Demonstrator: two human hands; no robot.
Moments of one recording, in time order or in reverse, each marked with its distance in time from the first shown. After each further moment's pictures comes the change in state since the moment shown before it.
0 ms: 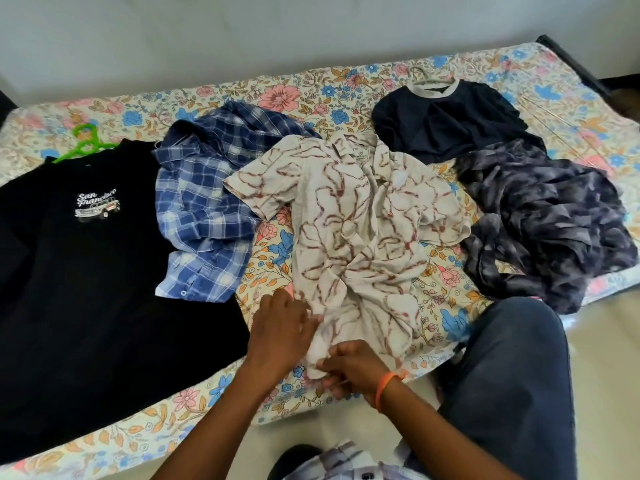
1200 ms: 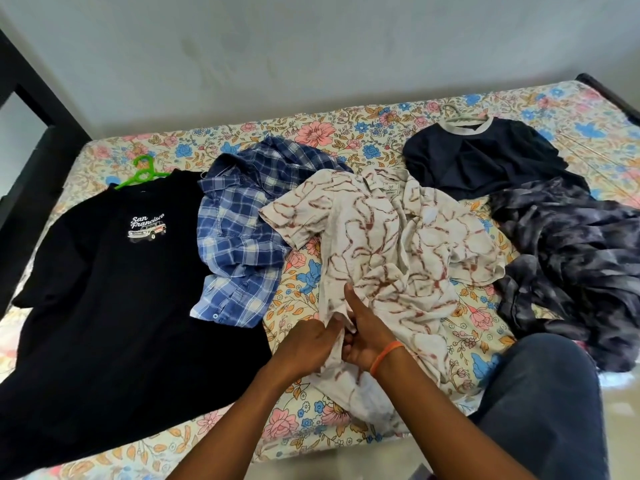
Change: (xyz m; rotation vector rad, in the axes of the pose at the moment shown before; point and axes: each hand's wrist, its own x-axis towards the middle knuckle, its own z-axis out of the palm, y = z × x) left_hand 0.033 0.001 -0.018 -0.539 -0.263 -0.193; right_hand 0.046 -0.099 0.016 0.519 0.022 0.013
